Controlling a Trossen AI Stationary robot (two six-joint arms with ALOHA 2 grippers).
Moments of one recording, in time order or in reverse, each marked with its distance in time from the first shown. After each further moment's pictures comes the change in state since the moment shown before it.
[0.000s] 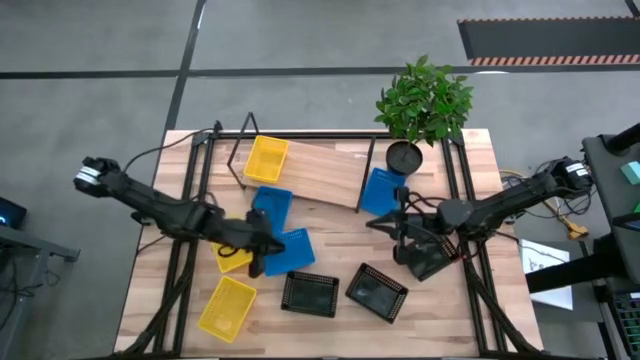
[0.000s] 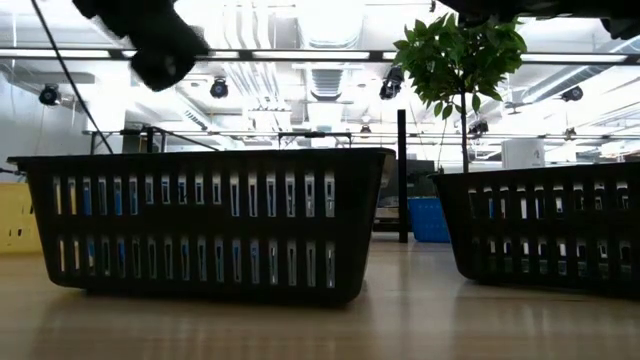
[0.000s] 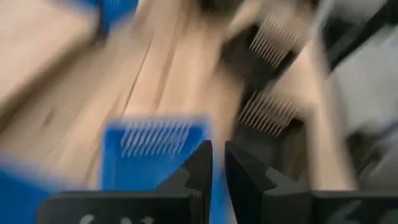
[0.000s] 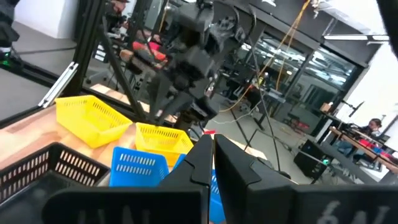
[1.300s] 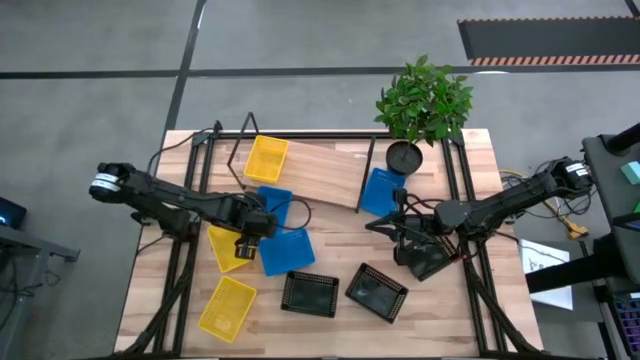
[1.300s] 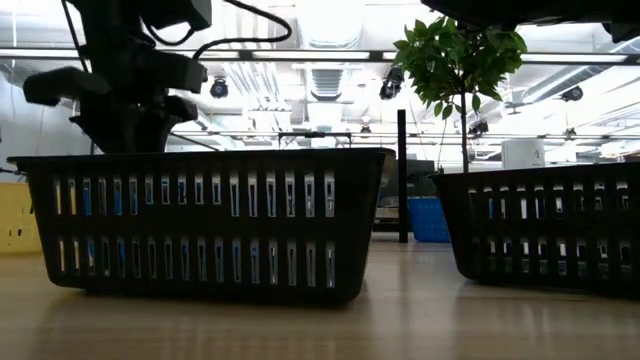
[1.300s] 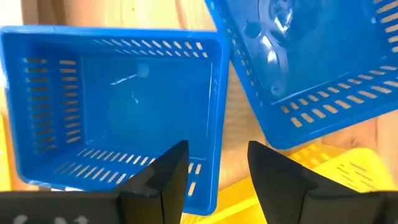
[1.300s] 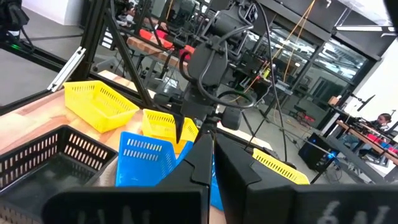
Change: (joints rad) left arm 0.197 0.225 0.115 -0.579 0.033 0.517; right arm 0.000 0.001 -0.001 -0.053 -0.005 0.008
